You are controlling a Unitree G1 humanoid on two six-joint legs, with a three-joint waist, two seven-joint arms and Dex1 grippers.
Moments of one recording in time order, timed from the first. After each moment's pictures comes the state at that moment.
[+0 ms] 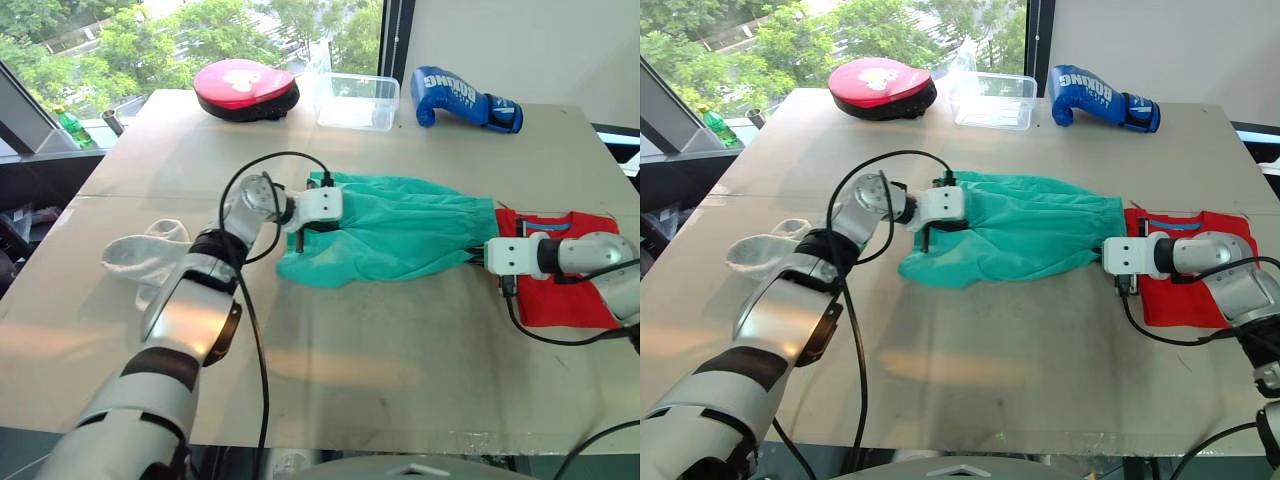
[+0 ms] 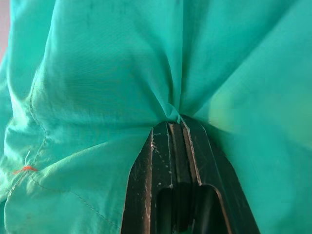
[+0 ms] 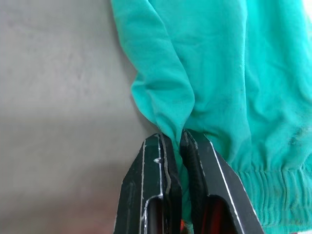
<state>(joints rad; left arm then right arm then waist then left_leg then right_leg) -1.02 0.48 -0.34 0.96 0.31 -0.24 -1.14 -0.51 -0.89 0.28 0.36 -0.10 -0.41 0.98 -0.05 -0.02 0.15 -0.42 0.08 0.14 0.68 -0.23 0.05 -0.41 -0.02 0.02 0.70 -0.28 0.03</state>
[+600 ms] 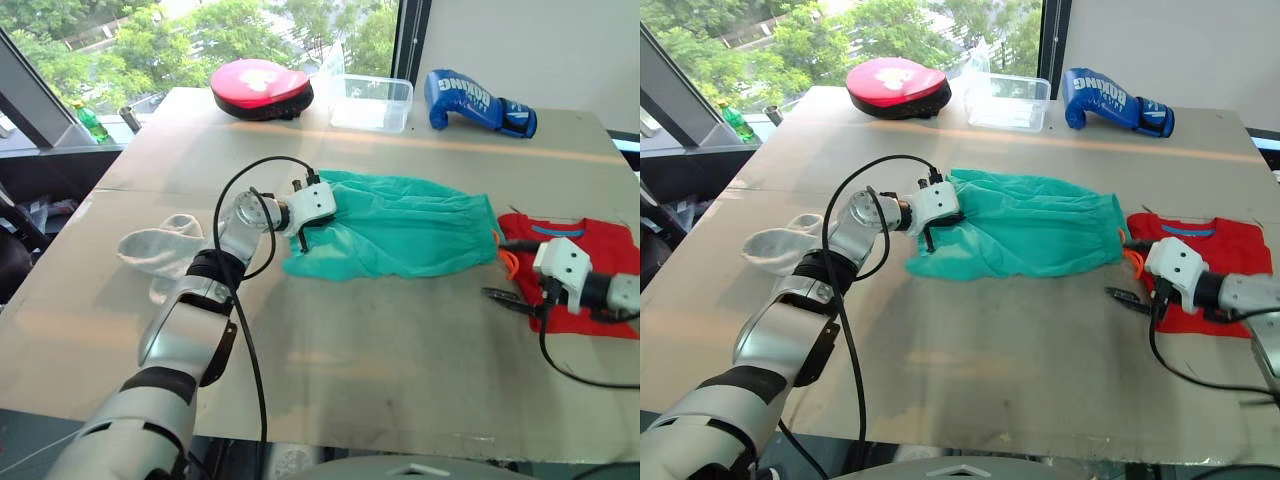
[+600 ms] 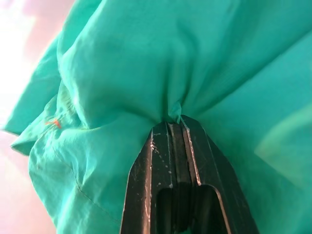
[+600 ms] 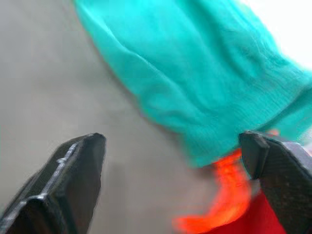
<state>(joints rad) -0.98 0.42 -0.26 0.93 0.26 -0.17 -0.86 0.06 -0.90 -0.13 -0.22 0.52 0.24 0.88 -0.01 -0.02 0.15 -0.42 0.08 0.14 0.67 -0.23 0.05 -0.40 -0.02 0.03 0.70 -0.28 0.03</state>
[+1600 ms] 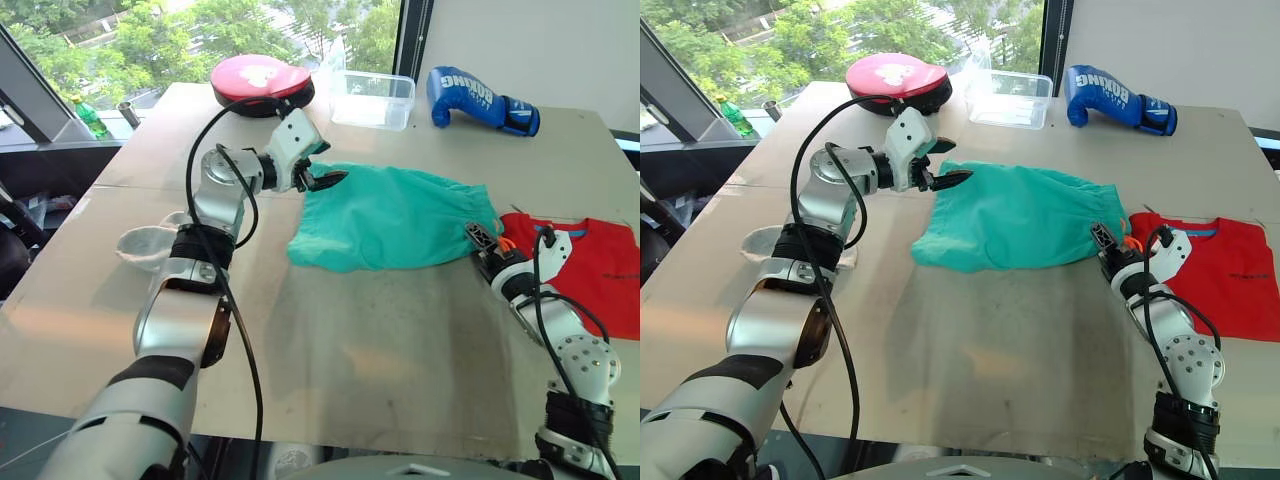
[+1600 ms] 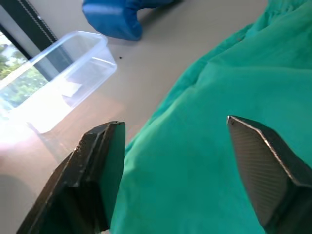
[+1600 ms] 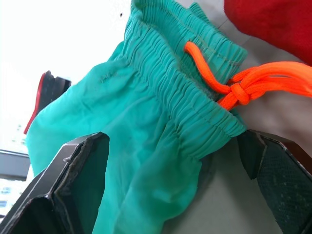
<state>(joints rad) -1.05 0.46 -0.09 0.77 0.01 -0.01 -0.93 -0.18 -0.12 -0.40 -0.22 1.18 0.71 -0.27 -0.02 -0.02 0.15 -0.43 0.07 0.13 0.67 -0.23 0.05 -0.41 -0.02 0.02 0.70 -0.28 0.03</state>
